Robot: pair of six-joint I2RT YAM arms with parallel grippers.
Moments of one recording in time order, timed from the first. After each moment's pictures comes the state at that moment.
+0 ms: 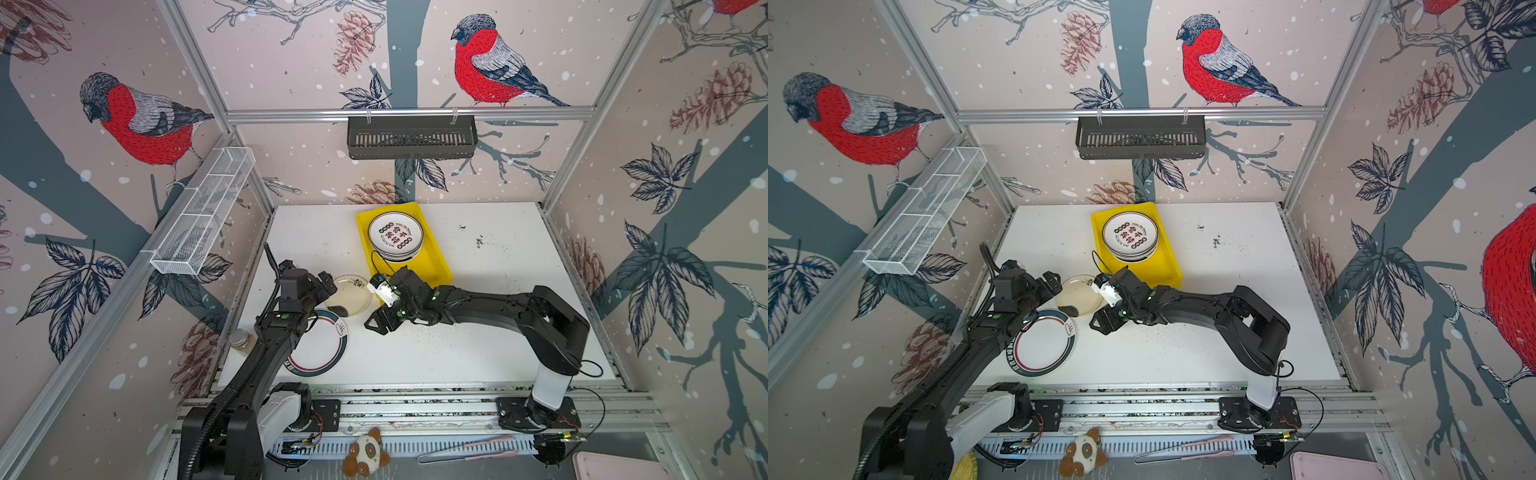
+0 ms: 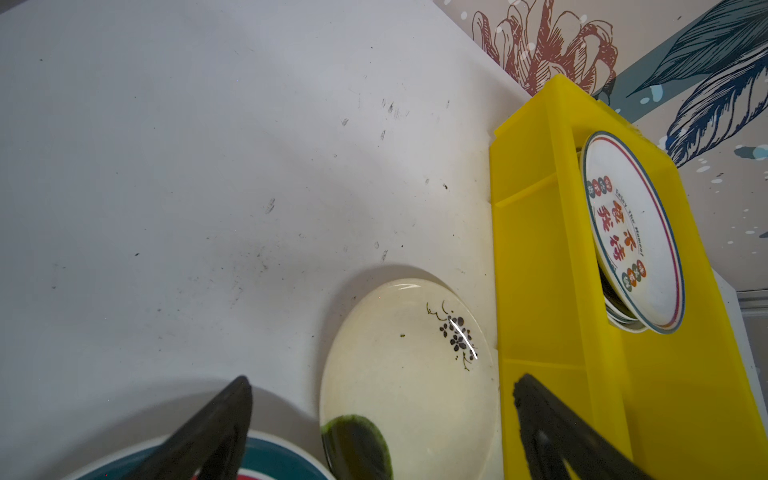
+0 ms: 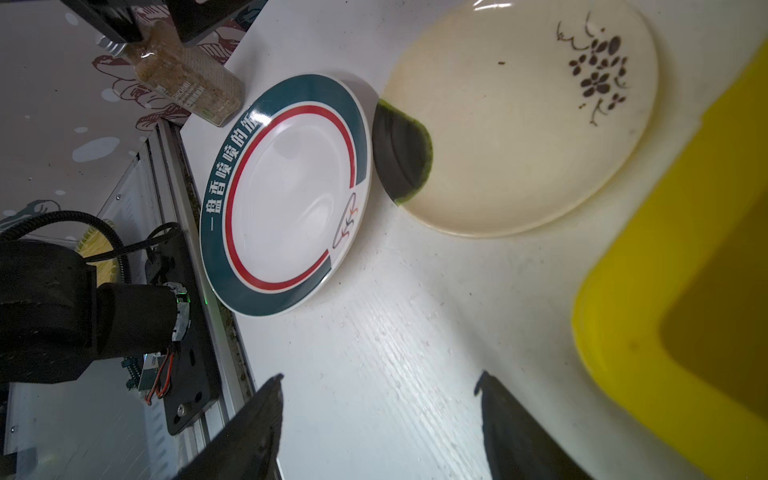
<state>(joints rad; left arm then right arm) -0.06 1.01 0.52 -0.16 0.00 -0.63 1.01 1.85 1.17 -0.11 -0.40 0.32</state>
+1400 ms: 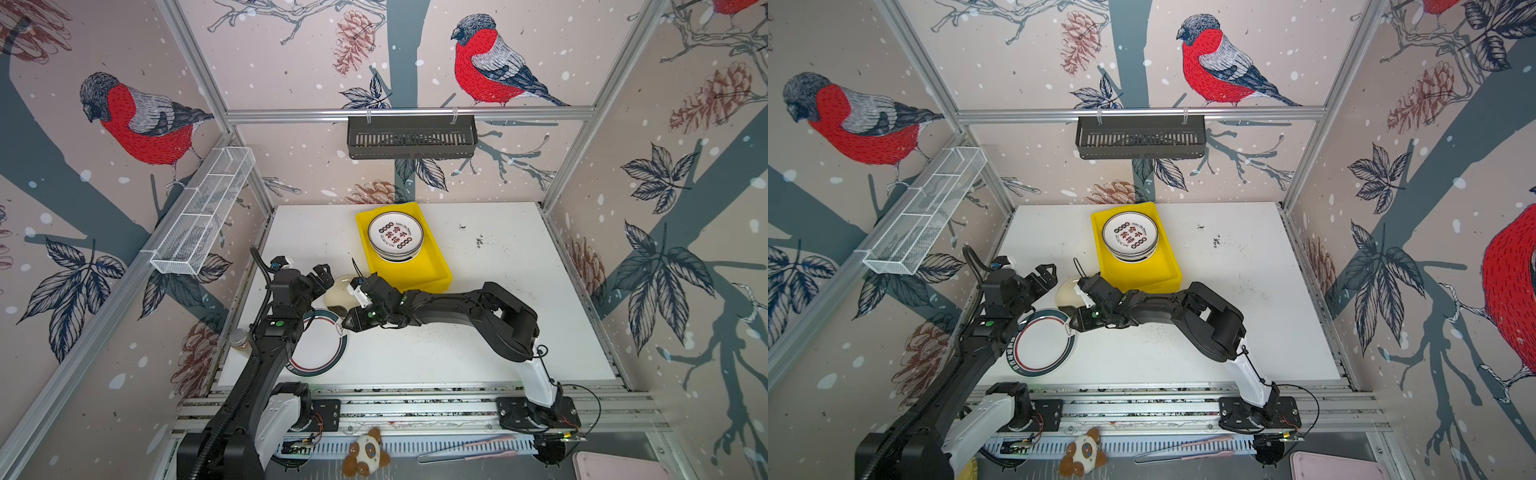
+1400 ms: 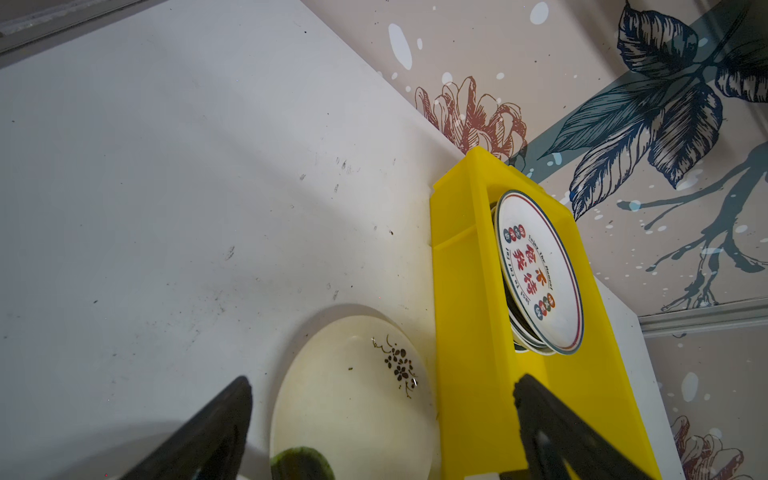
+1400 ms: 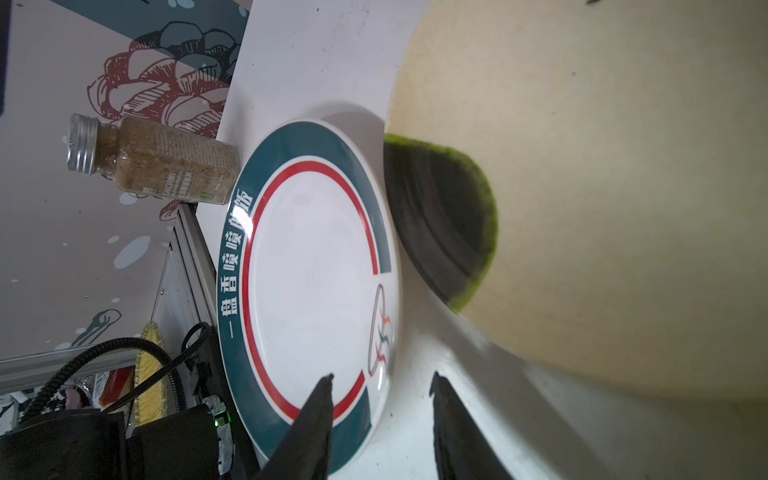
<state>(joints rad) -0.04 0.91 0.51 -0.08 0.05 -0.68 1.08 2.13 1.39 0.00 -0.40 0.69</state>
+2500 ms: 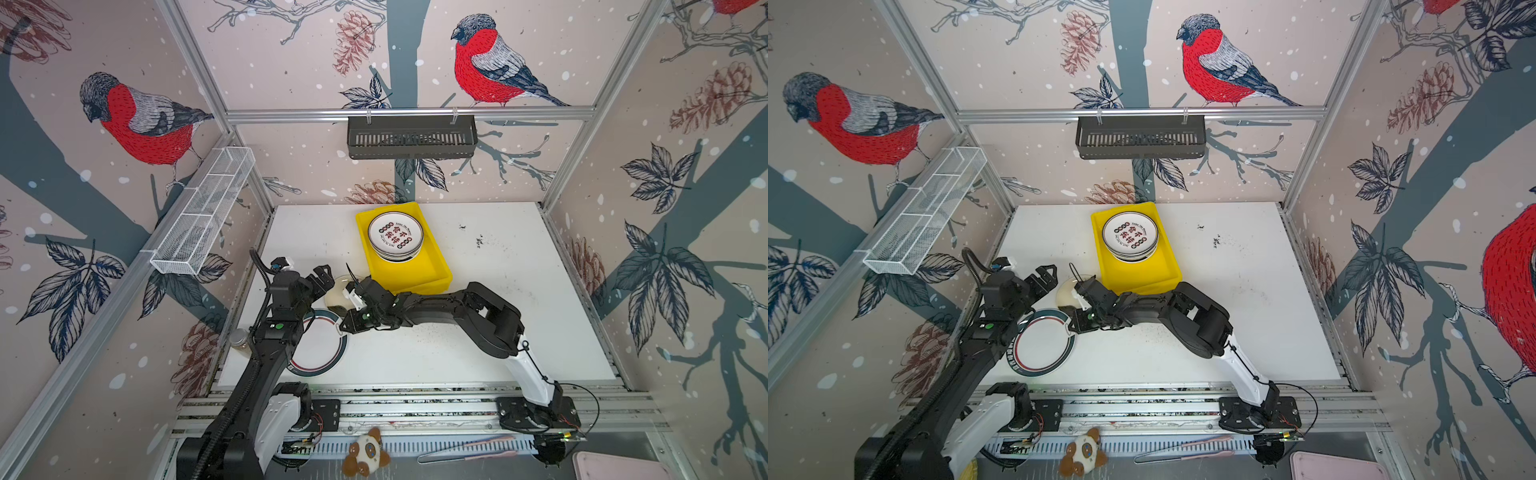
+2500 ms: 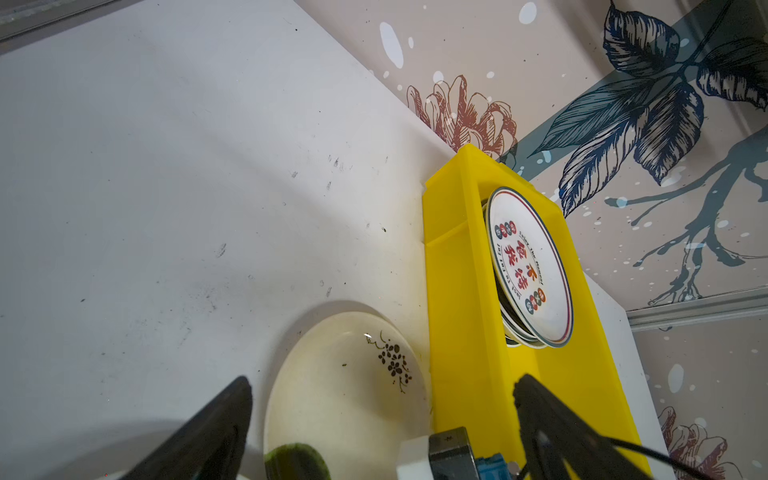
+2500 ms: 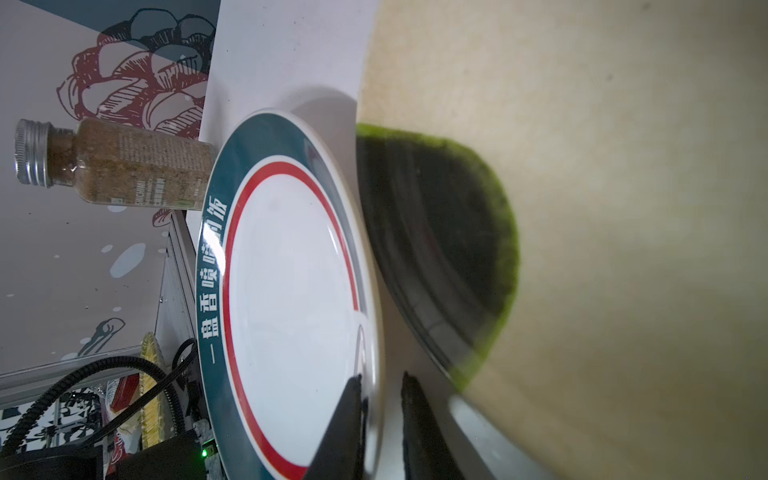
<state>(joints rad) -0.04 0.88 0.50 -0.07 0.07 -0.68 1.08 2.25 1.46 0.03 -0.44 0.74</state>
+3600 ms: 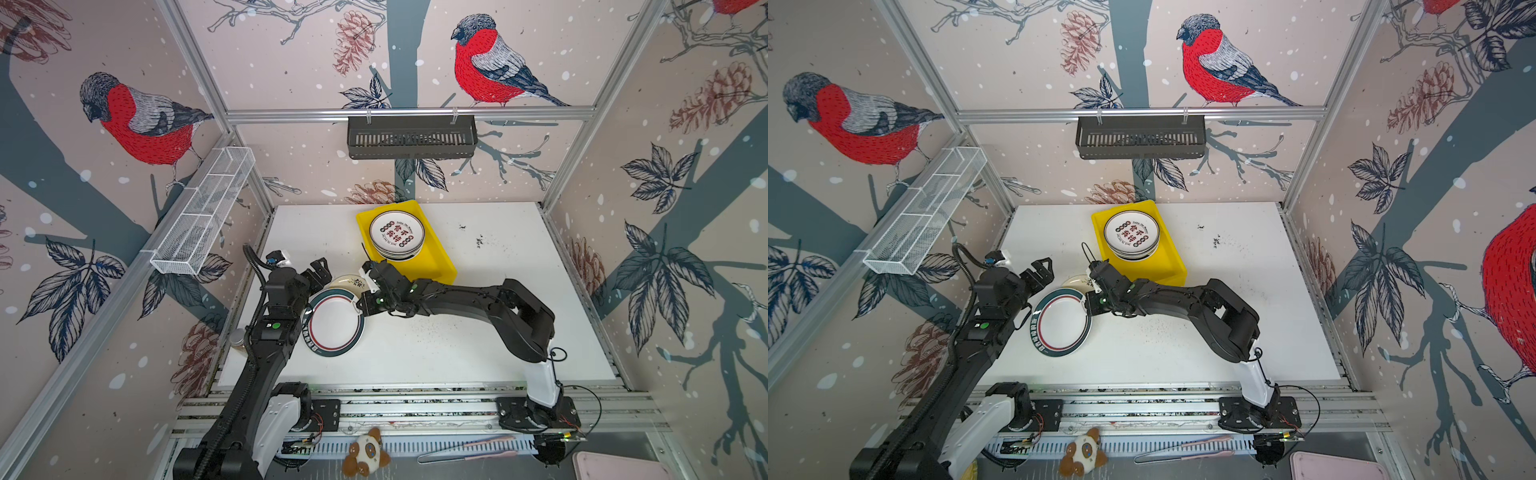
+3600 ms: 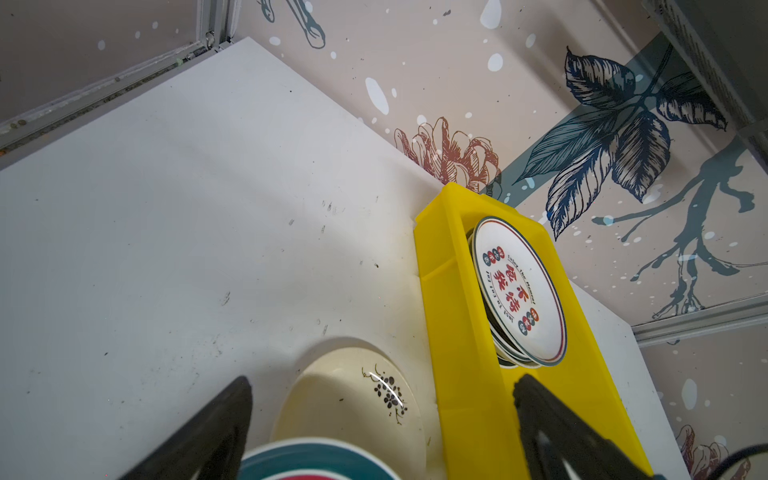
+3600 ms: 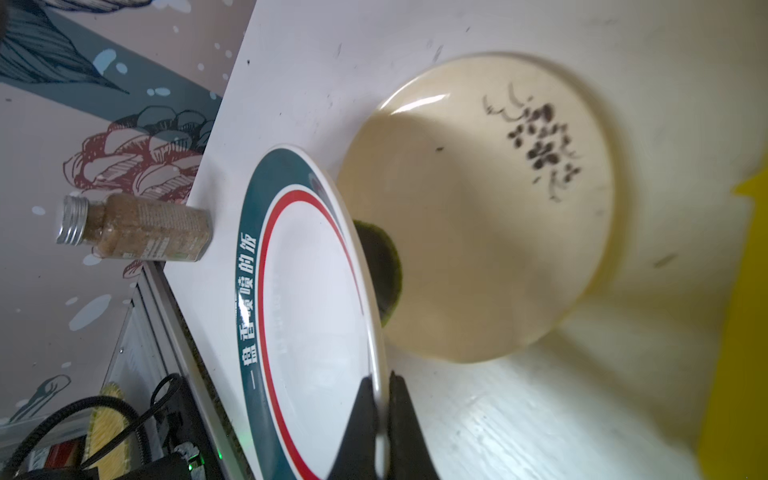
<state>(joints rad) -0.04 0.86 0.55 -0.08 0.03 -0.62 1.00 2.01 1.38 -0.11 -0.23 0.65</state>
